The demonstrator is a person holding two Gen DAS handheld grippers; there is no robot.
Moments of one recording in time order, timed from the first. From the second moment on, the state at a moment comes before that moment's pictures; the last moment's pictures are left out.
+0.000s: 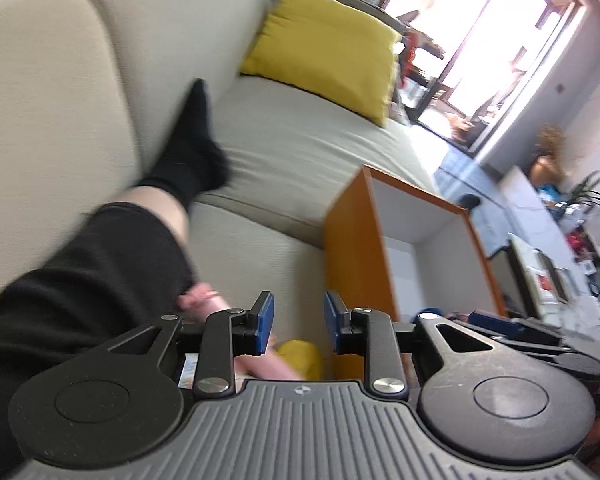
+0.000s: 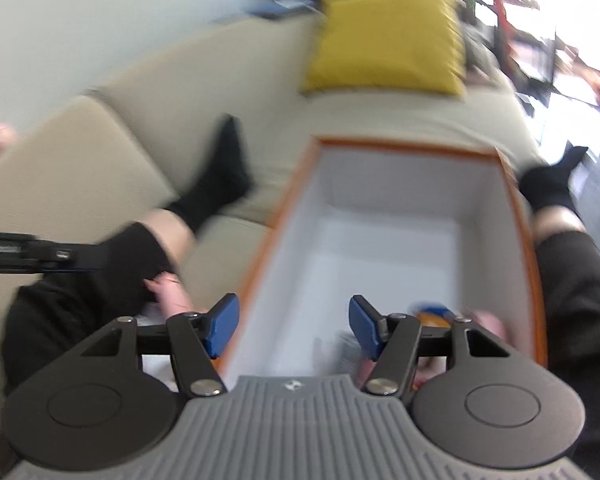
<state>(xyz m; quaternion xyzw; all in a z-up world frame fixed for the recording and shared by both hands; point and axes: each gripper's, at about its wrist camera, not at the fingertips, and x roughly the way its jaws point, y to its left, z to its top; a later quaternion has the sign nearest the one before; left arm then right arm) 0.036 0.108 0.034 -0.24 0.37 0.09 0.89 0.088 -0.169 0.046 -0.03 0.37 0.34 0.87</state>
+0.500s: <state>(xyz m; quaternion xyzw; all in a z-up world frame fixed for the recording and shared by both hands) 0.000 0.112 -0.008 -0.21 0.44 0.17 0.86 0.047 -0.039 0.000 -0.23 0.36 0.52 0.74</state>
